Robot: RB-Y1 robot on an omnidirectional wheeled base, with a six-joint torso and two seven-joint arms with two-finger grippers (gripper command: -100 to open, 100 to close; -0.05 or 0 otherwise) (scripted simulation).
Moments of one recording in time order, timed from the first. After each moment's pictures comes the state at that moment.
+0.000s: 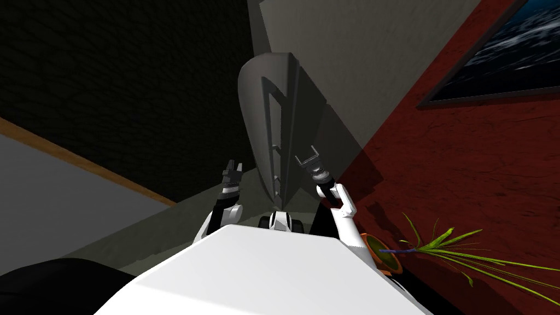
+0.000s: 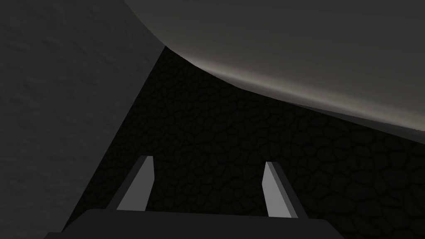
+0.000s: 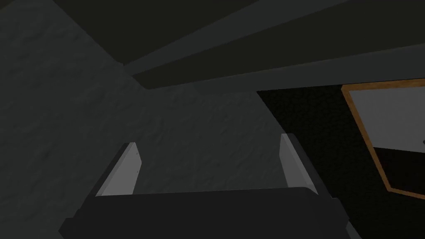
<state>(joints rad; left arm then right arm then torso) 0.46 0.00 0.07 -2.20 0.00 -0.51 0.09 -0.06 -0.21 -0.07 -1.99 0.74 -0.76 1.14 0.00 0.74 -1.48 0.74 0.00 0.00</state>
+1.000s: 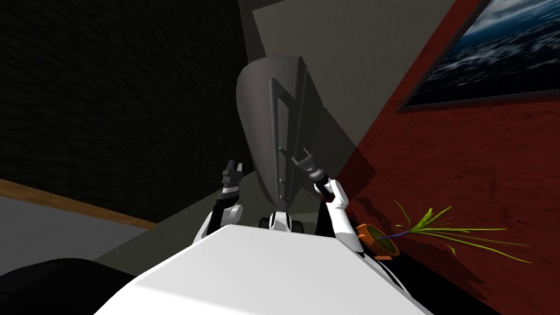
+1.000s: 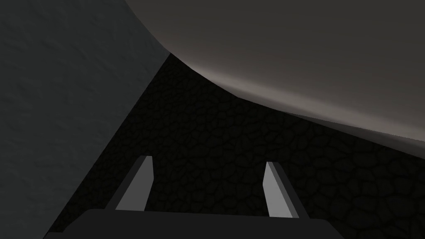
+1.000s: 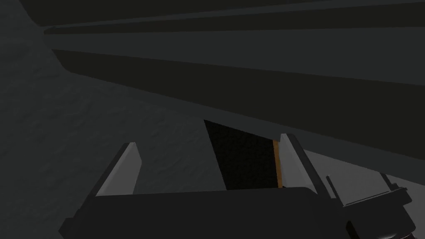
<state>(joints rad) 0.46 0.00 0.07 -2.20 0.00 -0.51 0.09 -0.15 -0.17 -0.11 -1.85 0.89 -0.87 1.39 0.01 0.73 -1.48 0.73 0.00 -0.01</state>
